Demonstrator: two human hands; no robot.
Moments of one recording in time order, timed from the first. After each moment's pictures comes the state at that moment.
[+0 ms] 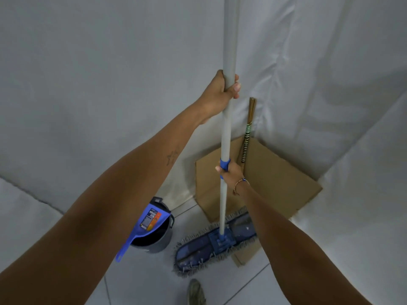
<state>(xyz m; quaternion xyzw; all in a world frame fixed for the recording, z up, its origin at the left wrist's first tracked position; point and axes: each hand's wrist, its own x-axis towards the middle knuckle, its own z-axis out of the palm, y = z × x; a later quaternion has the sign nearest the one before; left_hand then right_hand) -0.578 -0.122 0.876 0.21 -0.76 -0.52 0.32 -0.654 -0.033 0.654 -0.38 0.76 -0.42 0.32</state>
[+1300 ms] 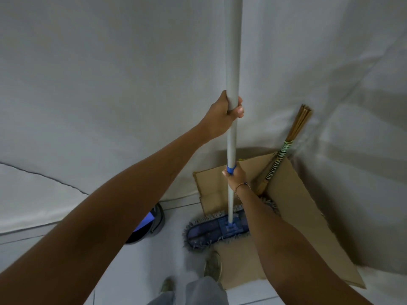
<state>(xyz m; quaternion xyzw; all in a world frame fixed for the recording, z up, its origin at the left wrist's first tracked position) -0.810 -0.364 0.731 0.43 -0.71 -0.49 0.28 -0.891 -0.280 0.527 -0.36 0.76 -0.29 0.46</state>
